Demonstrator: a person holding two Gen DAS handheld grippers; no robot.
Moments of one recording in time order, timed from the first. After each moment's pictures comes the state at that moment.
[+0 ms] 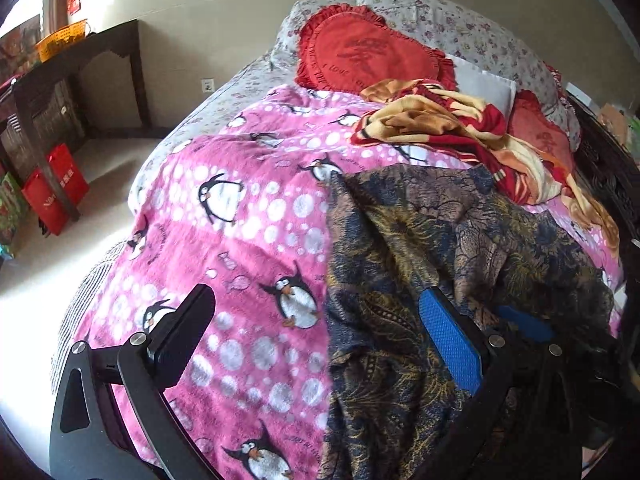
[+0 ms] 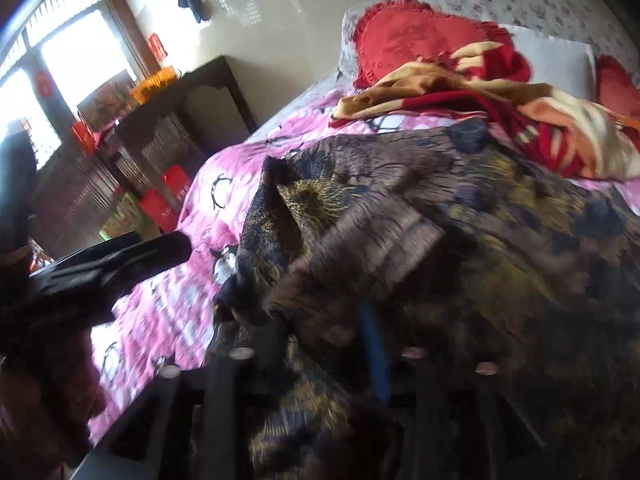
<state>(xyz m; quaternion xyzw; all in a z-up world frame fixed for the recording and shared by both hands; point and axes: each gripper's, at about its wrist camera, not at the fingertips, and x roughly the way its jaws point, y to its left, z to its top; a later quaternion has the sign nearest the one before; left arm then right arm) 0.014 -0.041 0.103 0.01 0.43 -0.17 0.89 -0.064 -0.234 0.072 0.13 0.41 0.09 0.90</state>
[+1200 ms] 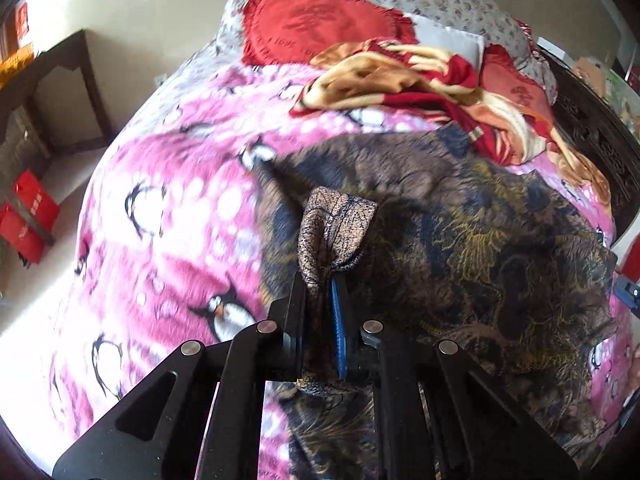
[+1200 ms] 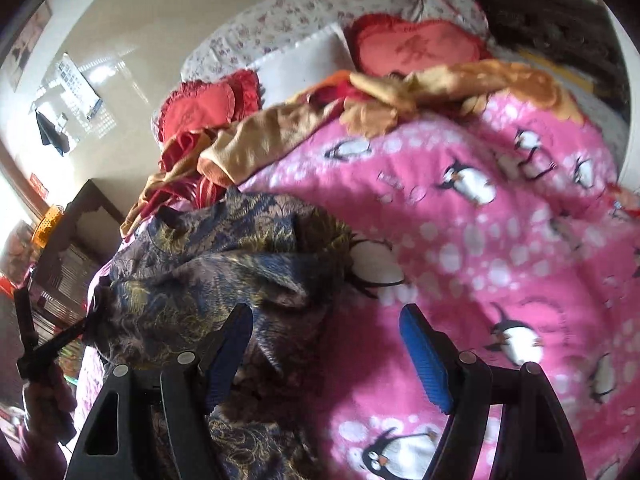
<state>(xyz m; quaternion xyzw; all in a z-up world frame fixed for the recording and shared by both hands) 0.039 -0.073 0.078 0.06 0.46 -0.22 0.86 -0.219 -0.465 0.083 0.27 0.37 -0.15 0.88</state>
